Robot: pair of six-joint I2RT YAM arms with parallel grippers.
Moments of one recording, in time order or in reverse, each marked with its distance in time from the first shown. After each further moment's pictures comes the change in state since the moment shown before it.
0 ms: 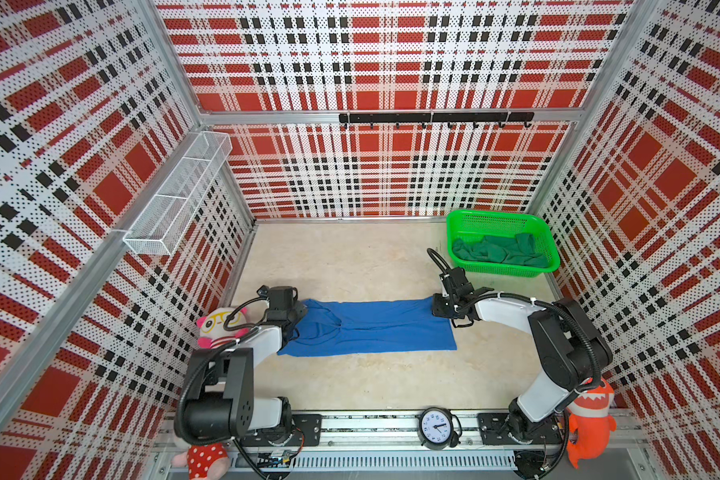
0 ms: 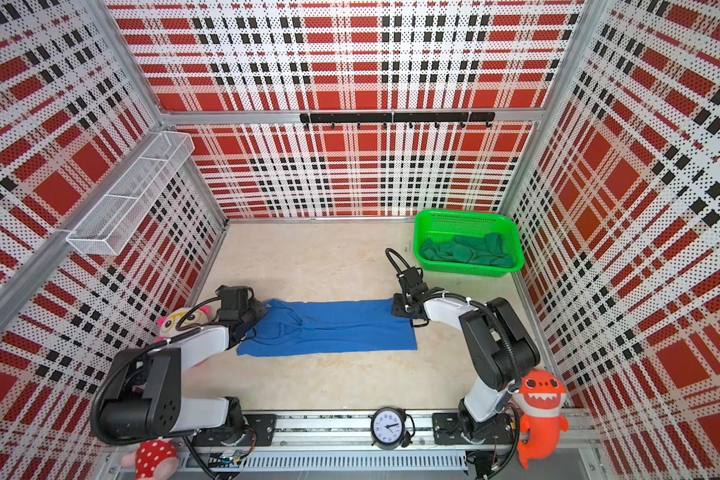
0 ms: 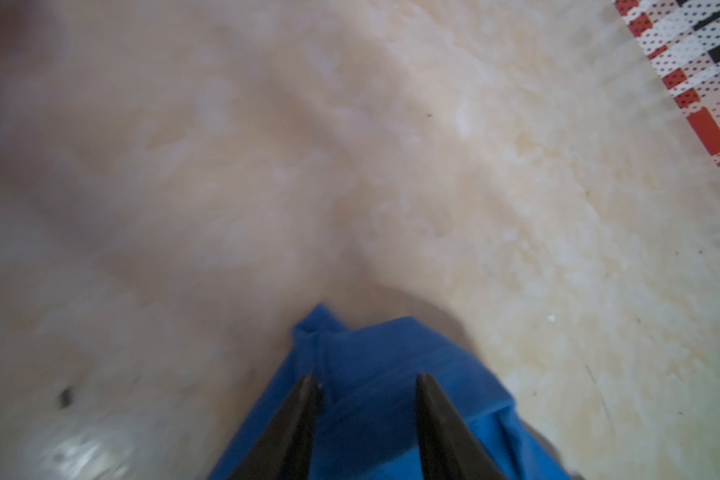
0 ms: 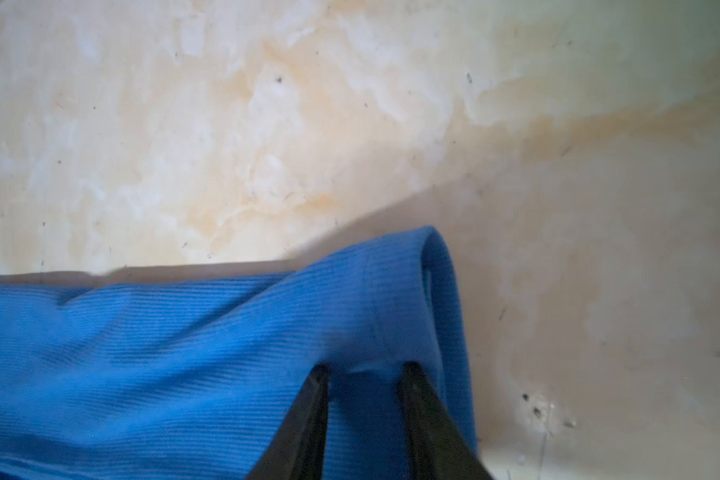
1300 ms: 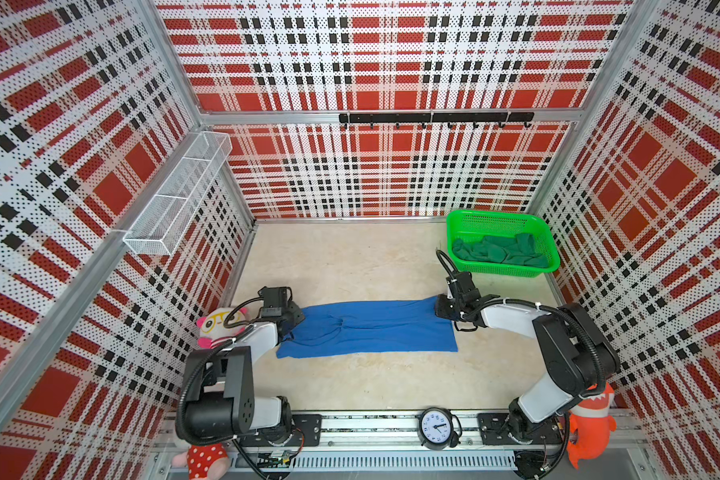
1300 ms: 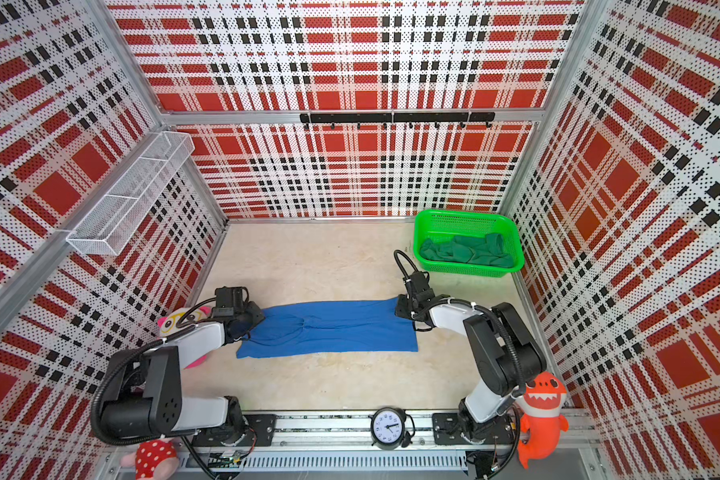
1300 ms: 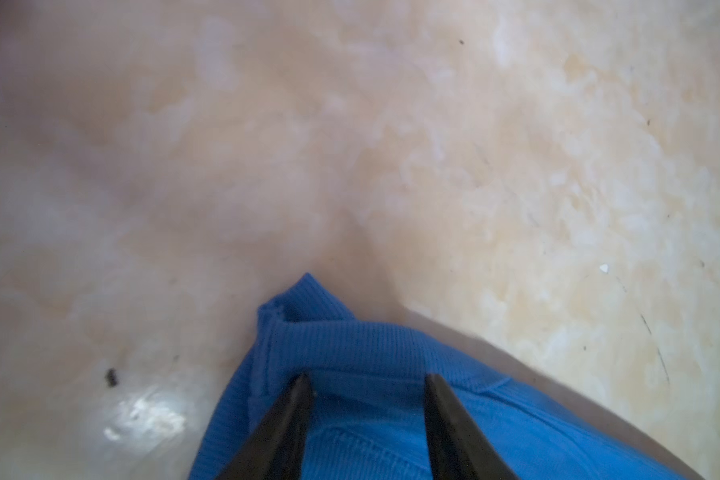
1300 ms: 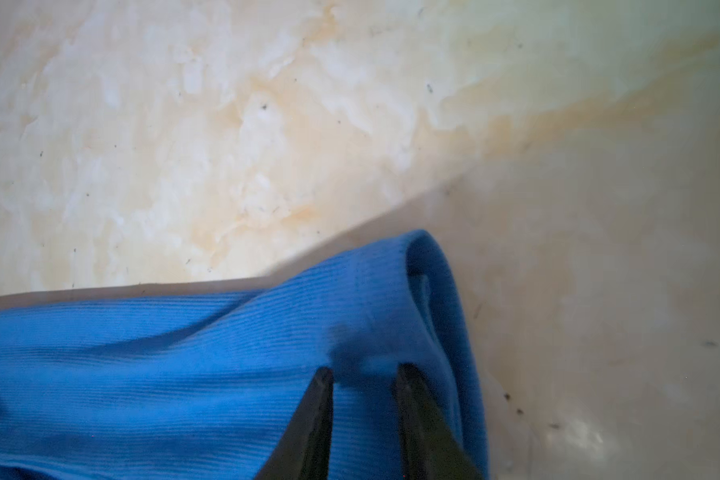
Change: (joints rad) left arm 0.070 0.039 0.063 -0.142 0.112 0.145; right arm -0.040 -0.056 -0.111 0.127 -0.024 0.052
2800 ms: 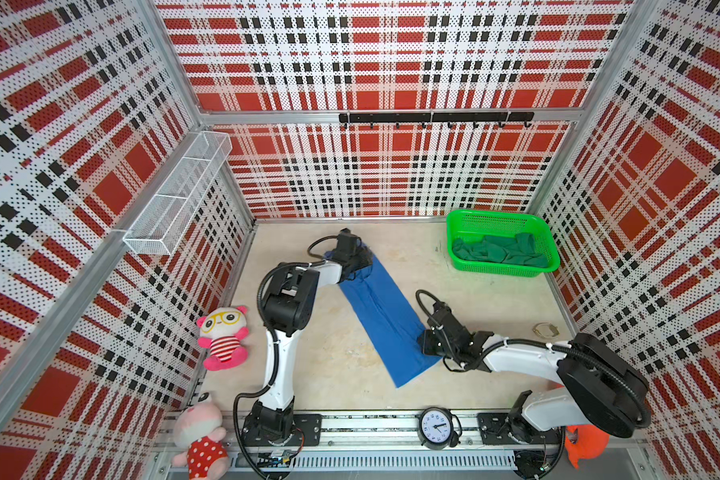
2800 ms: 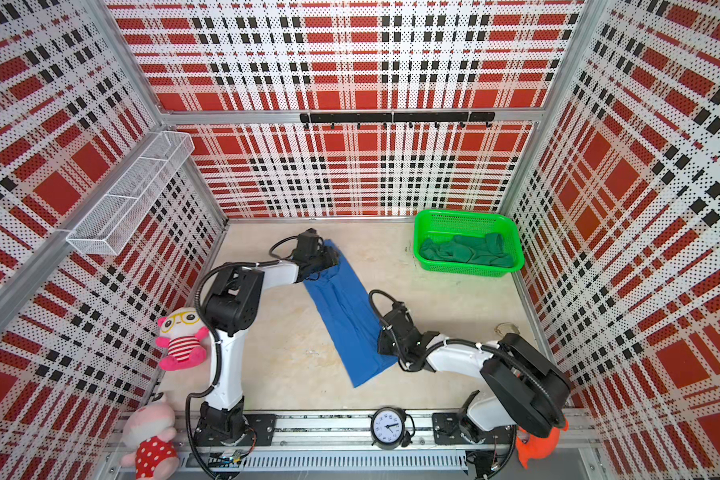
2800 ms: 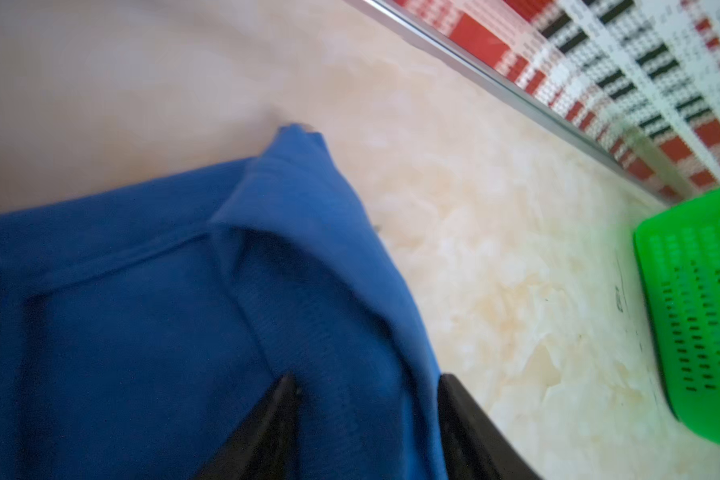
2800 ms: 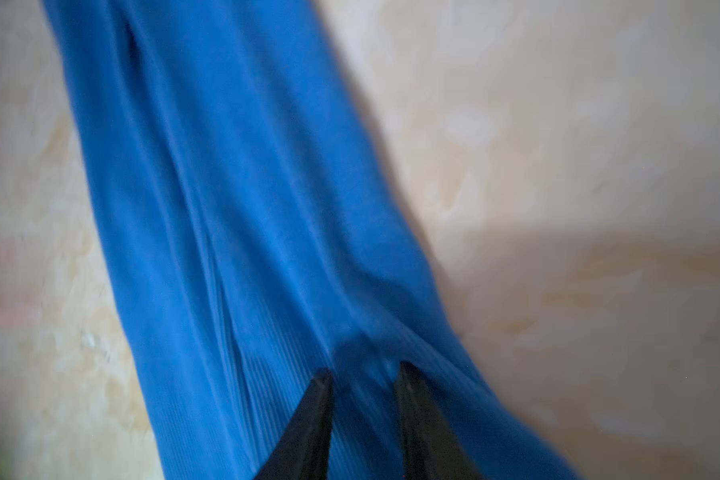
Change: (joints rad) left arm -0.465 0.949 1.075 0.123 0.160 0.091; right arm 0.487 -0.227 -0.235 0.055 0.125 0.276
